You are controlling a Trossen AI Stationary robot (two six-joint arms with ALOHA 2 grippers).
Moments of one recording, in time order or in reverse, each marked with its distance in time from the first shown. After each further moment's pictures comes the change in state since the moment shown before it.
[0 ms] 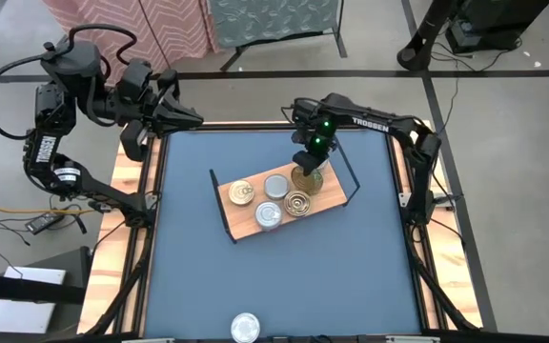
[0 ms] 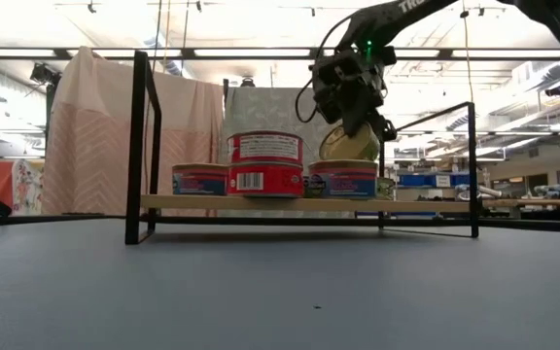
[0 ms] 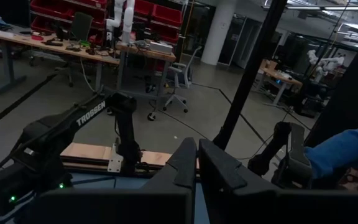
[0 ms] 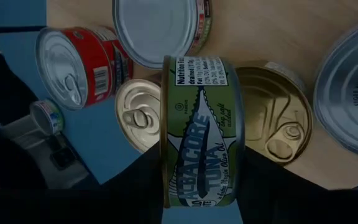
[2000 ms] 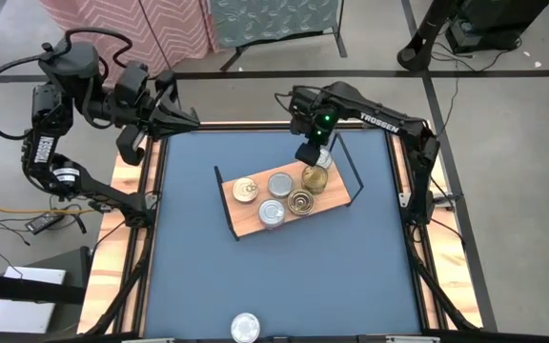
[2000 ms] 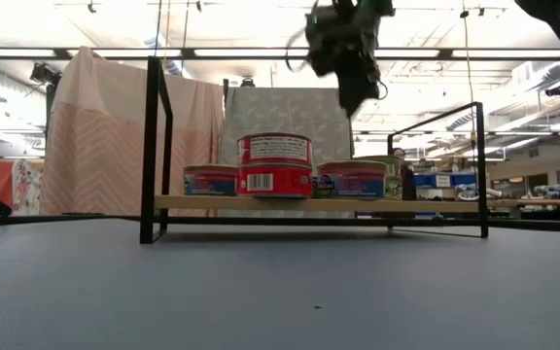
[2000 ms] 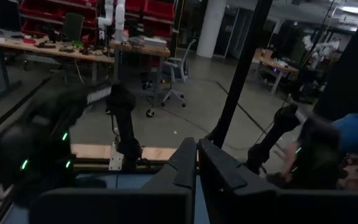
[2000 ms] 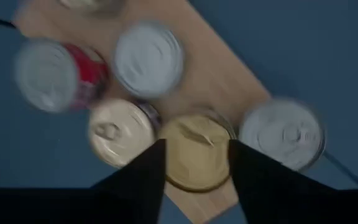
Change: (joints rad) left arm 0.000 -0.006 0.000 -0.028 0.029 0.068; right arm 0.075 -0.005 0.310 -0.154 0.330 -0.155
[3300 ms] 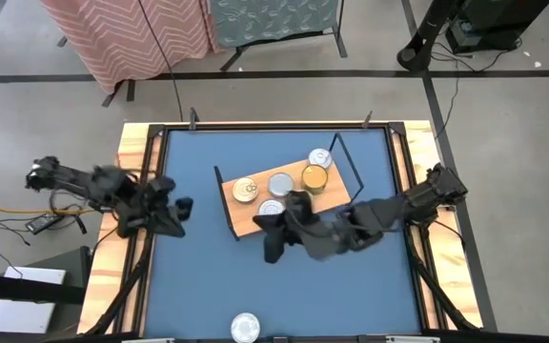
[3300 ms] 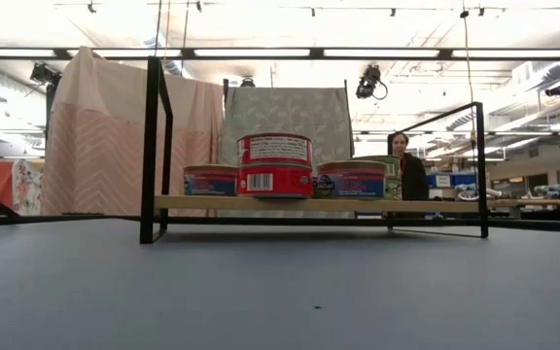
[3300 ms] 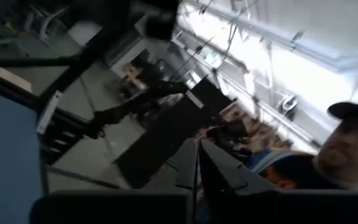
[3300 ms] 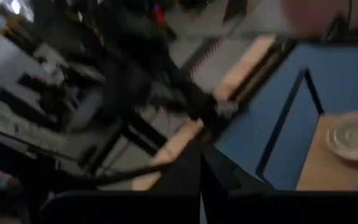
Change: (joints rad) left arm -0.592 -0.784 -1.686 1.255 -0.167 -0.793; right arm 0.892 -0.134 -0.149 1.010 0.992 0.978
